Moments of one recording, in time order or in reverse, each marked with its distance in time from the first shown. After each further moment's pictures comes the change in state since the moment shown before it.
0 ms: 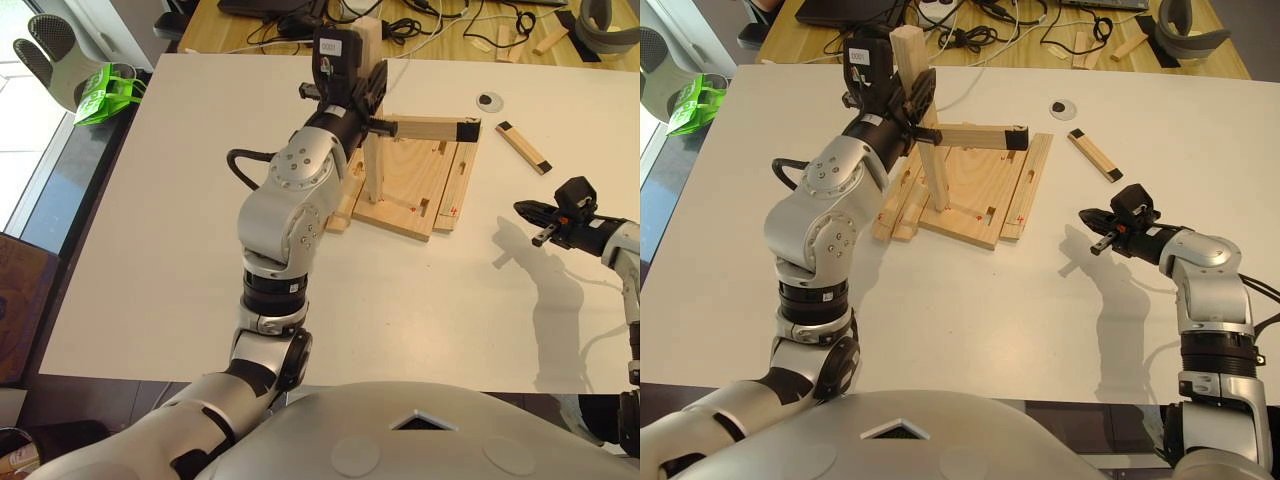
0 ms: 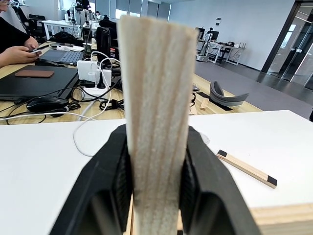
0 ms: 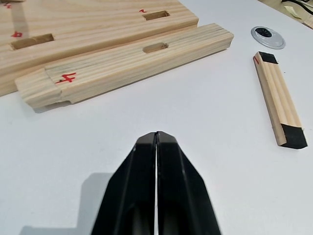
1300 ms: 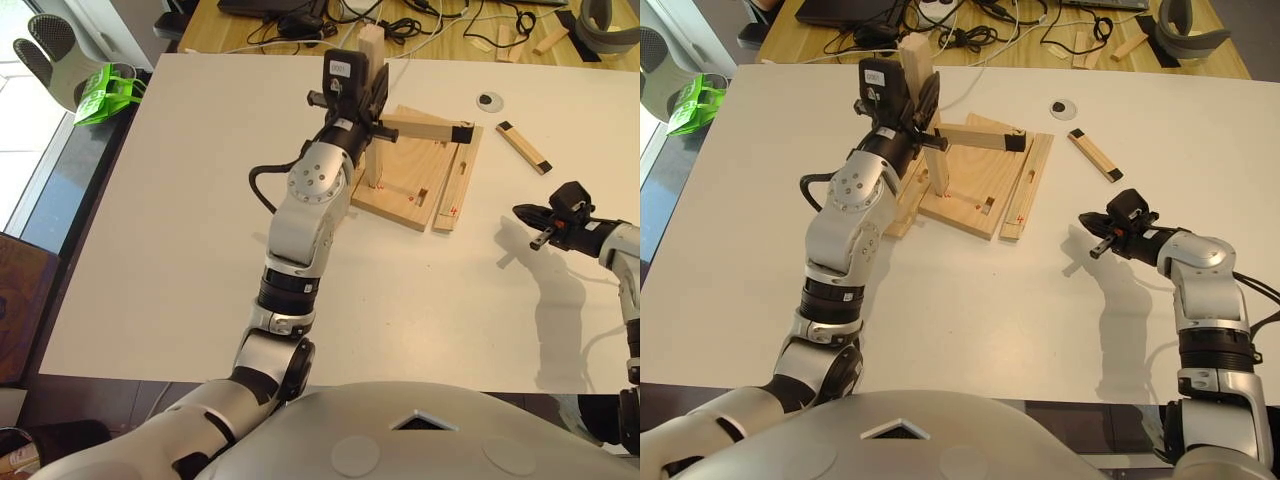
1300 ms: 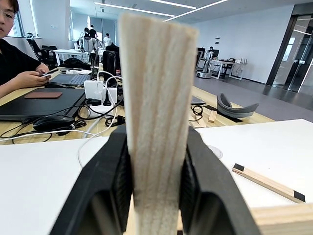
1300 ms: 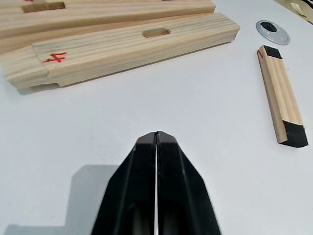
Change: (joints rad) left arm 0.075 -0.033 -0.039 0.245 0.122 -0.478 -0.066; right arm -0.035 -0.012 0.036 0.099 -0.040 -0.095 0.006
